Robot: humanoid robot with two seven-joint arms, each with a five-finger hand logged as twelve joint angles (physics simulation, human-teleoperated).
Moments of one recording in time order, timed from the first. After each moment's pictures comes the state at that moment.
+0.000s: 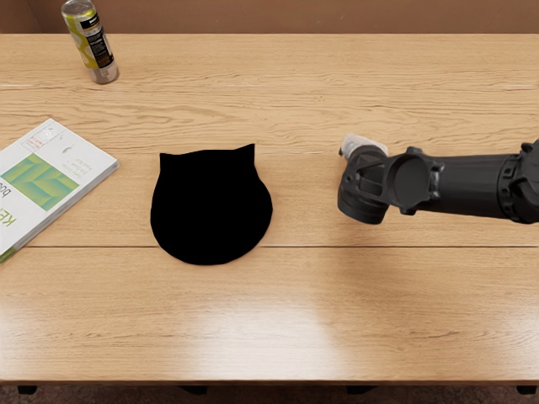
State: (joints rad) left arm 0.00 0.00 0.08 -0.10 0.17 0.12 0.32; right arm 1.51 0.00 -0.67 0.94 -0.31 -0.41 -0.61
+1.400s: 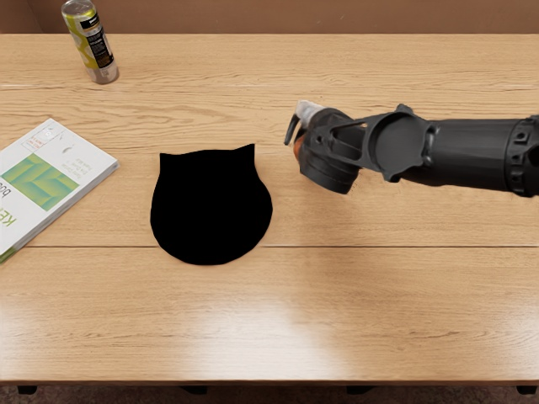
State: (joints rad) left arm 0.00 0.00 0.08 -0.10 0.17 0.12 0.32; right arm 1.63 0.00 -0.46 1.01 -0.29 -0.39 -0.61
